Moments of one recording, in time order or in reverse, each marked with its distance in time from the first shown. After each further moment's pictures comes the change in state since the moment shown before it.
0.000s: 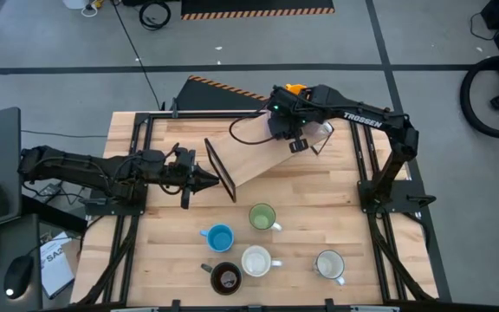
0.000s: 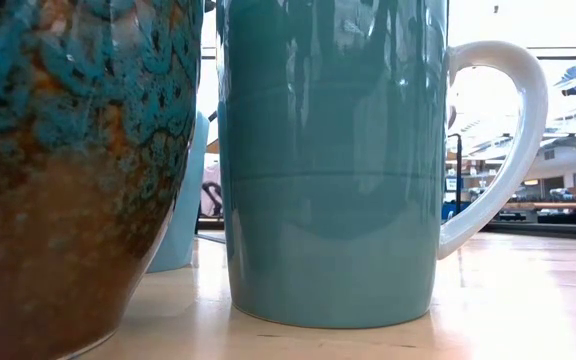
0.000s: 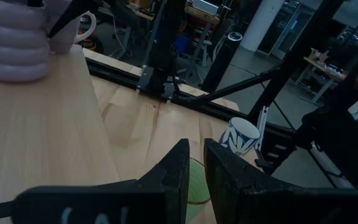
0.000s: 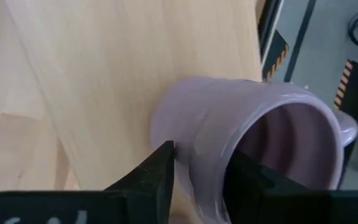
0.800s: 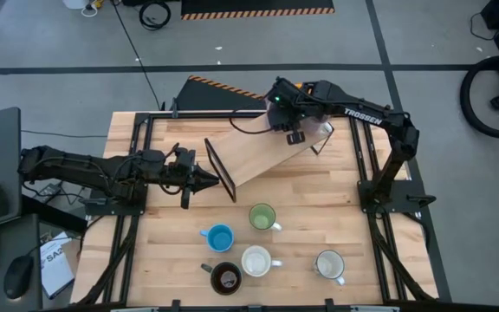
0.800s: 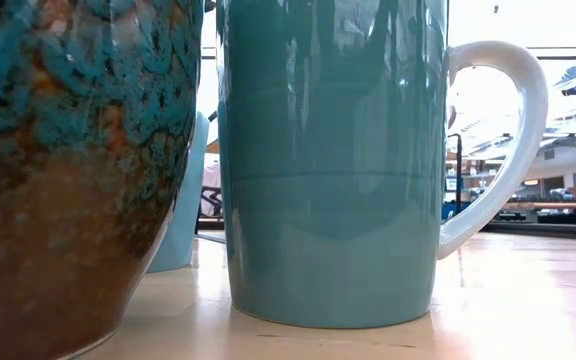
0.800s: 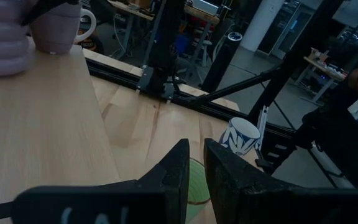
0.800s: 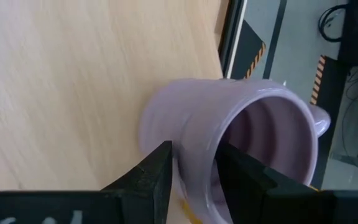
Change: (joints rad) left arm 0.000 0.000 0.000 0.000 0.000 0.003; right arm -0.052 0.001 0.000 0.082 0.025 -0.024
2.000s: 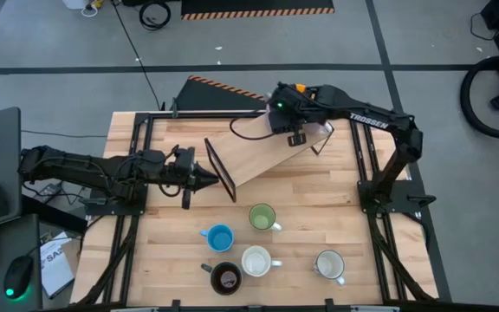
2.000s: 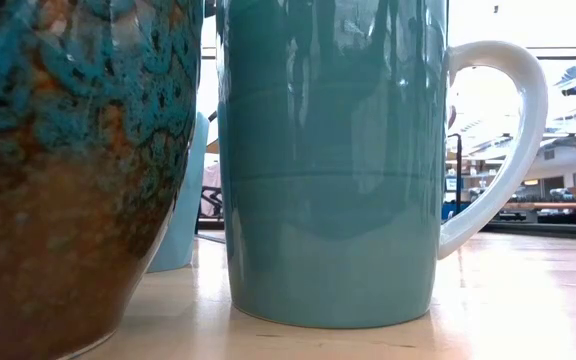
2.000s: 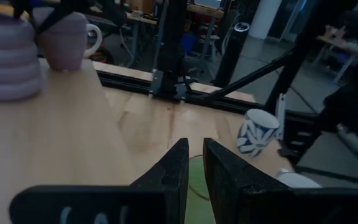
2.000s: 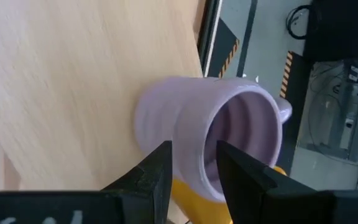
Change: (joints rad) left arm 0.001 0.000 0.000 -0.010 -0.034 0.158; right arm 0.075 -0.043 0.000 -0.008 0.138 0.042
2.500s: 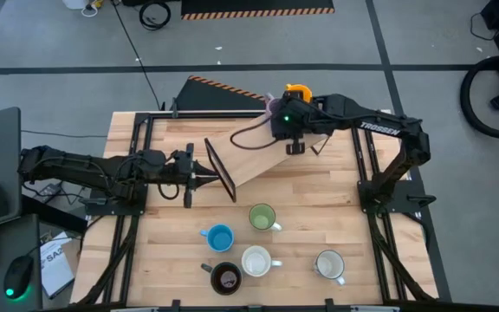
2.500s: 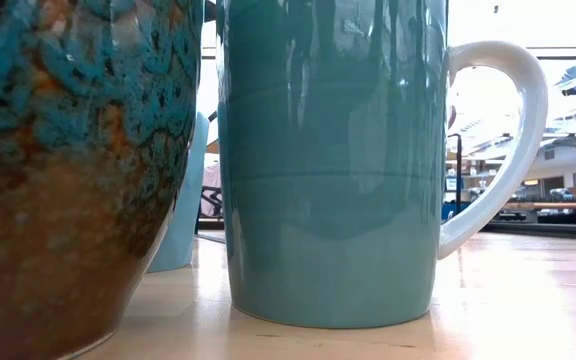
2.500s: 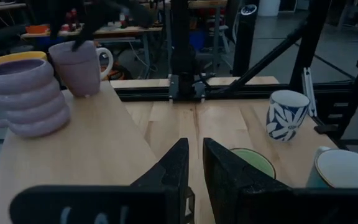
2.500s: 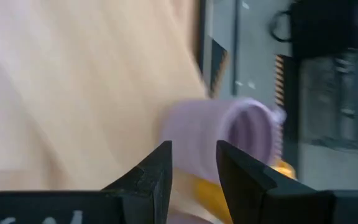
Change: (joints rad) left arm 0.000 0.000 0.000 -0.005 -0.045 0.241; right arm 0.142 -0.059 0.000 -0.013 0.057 0.236
